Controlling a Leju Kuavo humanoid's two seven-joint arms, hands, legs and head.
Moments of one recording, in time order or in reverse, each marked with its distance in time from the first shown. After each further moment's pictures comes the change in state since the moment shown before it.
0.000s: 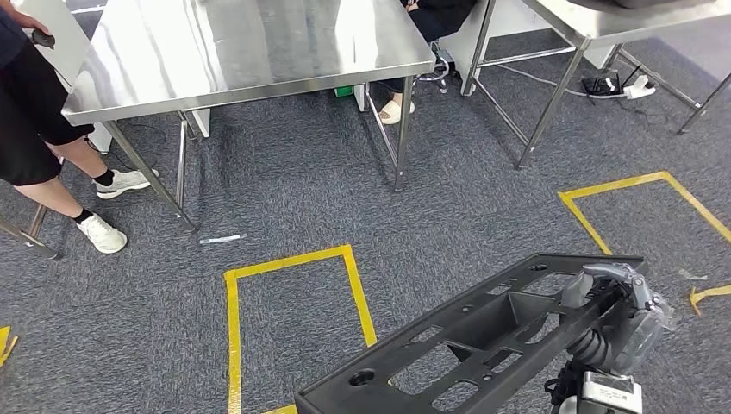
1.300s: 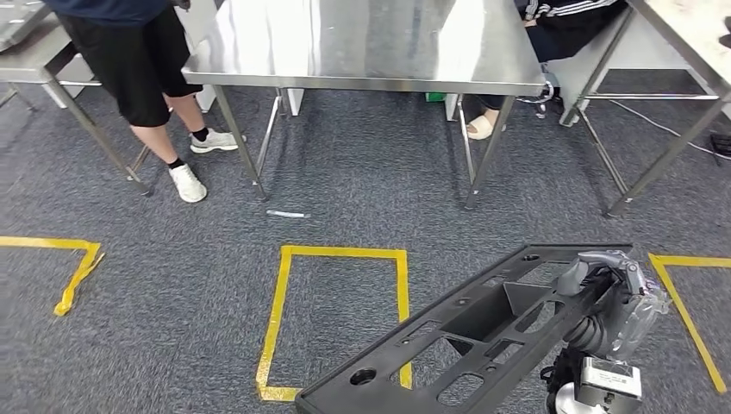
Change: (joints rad) left arm -0.001 -0.002 -0.008 0.000 0.009 -0.010 -0.012; right arm -0.028 -0.005 0.003 0.009 -0.007 0.008 0.001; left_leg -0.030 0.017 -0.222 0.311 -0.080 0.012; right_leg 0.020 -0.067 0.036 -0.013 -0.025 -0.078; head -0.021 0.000
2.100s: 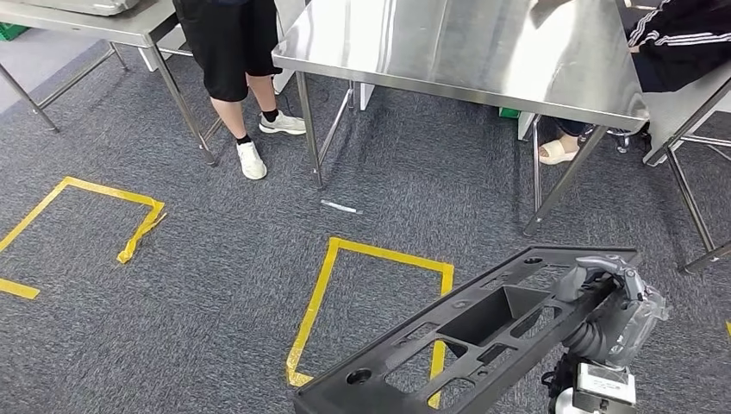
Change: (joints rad) left arm -0.001 0.003 0.000 0.000 0.006 -0.037 -0.009; right arm 0.011 -0.002 0.001 -0.003 0.014 -0.008 -0.005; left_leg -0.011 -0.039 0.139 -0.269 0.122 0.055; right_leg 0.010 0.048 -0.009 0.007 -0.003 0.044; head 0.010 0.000
